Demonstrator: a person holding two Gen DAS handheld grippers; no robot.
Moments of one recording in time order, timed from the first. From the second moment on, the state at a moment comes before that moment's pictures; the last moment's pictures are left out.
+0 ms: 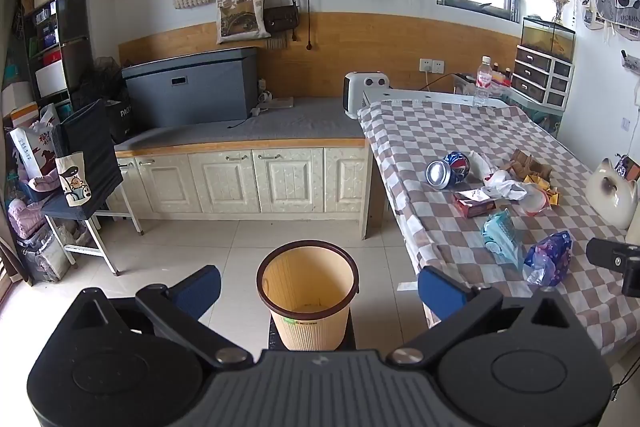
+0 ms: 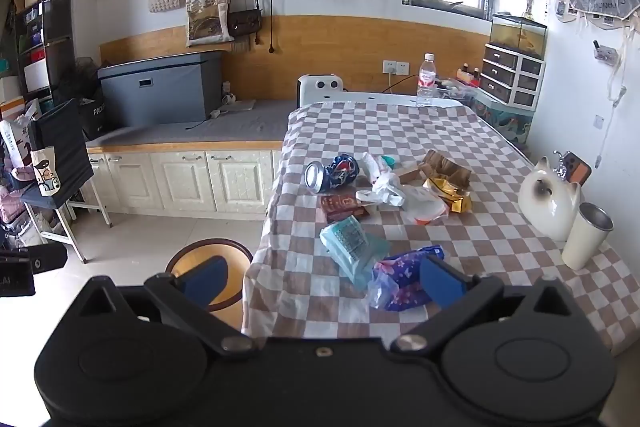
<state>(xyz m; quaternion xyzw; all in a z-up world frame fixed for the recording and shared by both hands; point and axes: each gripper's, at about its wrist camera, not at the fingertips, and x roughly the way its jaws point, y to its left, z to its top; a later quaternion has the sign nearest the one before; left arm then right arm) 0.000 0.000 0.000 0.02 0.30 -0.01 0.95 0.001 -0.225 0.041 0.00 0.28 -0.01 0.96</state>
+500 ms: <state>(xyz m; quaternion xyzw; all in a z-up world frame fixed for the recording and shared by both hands) 0.000 -0.001 0.000 0.02 0.30 -0.01 0.95 -0.003 -0.223 0.041 0.00 0.28 -0.01 0.96</state>
